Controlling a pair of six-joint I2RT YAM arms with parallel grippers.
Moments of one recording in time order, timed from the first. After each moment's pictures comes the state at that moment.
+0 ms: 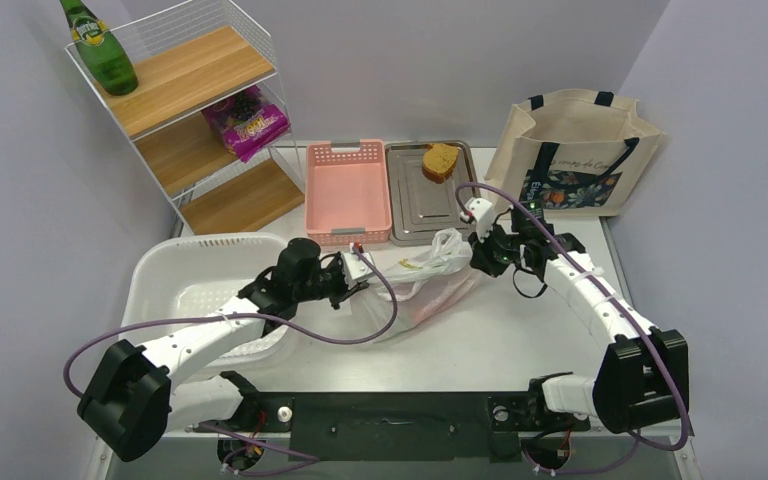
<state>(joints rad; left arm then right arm) -0.65 1.18 0.61 0.07 0.42 0.37 0.23 1.29 0.91 -0.53 -0.46 -0.51</state>
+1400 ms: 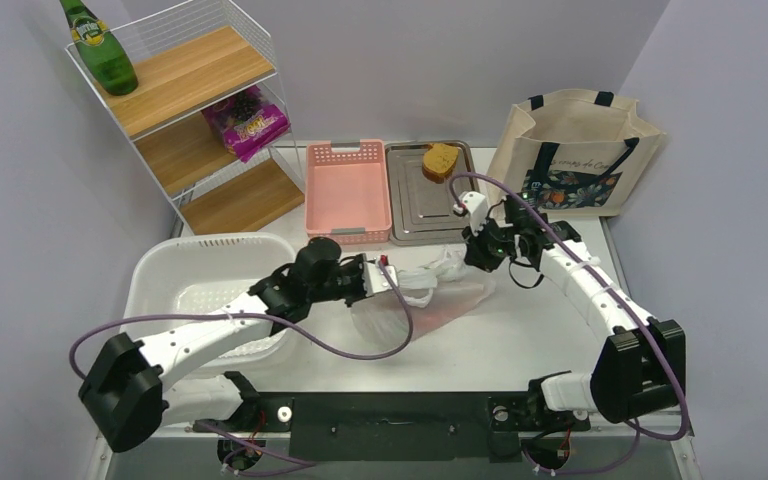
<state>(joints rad) -0.83 1.23 0.75 -0.01 0.30 0.54 0.28 1.34 1.00 -0.63 -0.48 -0.49</state>
